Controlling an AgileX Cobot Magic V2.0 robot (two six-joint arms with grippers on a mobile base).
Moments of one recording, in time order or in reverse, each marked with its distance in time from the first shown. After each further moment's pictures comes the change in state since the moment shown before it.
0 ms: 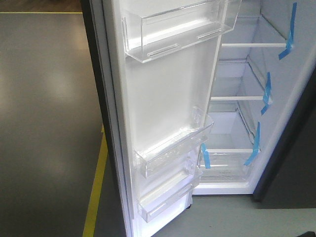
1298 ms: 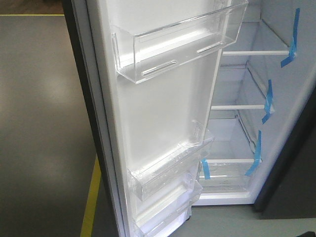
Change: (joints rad) left arm 0.000 0.000 0.000 0.000 0.000 0.000; right arm 0.000 0.000 0.000 0.000 0.000 0.000
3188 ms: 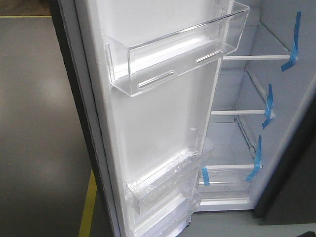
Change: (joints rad) left arm 0.000 0.000 0.000 0.000 0.000 0.000; right arm 0.000 0.000 0.000 0.000 0.000 0.000
